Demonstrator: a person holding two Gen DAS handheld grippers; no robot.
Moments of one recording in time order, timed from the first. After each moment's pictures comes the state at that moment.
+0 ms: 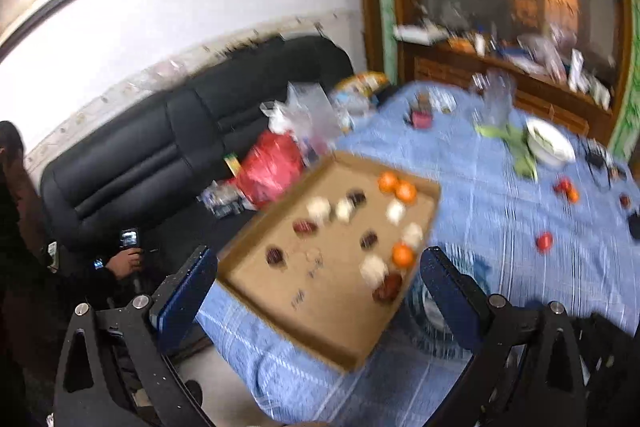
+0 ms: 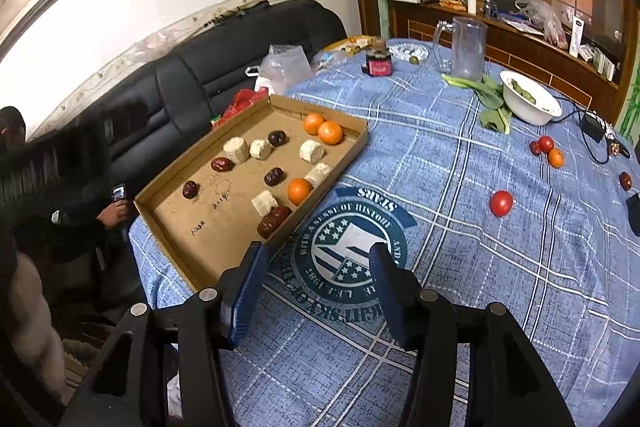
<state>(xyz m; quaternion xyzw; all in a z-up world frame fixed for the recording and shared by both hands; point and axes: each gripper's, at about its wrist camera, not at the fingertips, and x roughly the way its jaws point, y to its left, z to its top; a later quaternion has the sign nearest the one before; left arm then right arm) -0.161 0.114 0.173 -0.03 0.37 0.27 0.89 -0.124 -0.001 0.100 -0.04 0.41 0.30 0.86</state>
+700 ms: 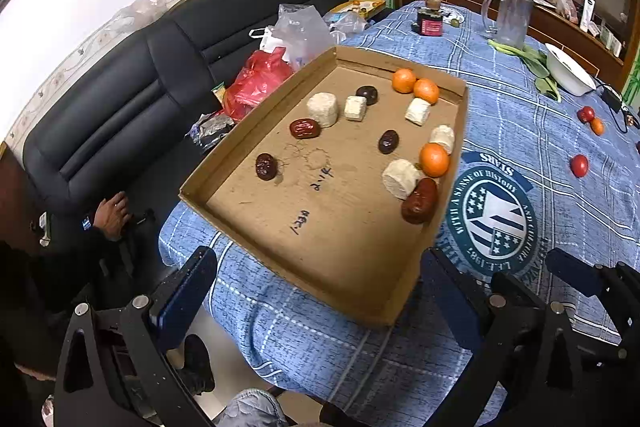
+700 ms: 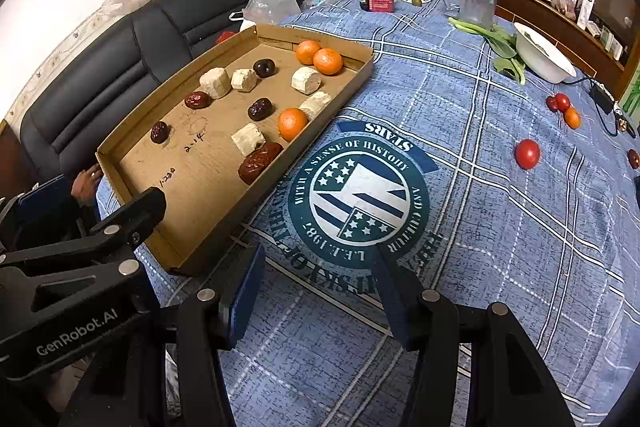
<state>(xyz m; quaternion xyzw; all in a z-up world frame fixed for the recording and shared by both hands) -0.159 0.151 0.096 -0.06 0.46 0.26 0.84 -0.117 0.030 0.052 -0.08 0.48 0.28 0.83</state>
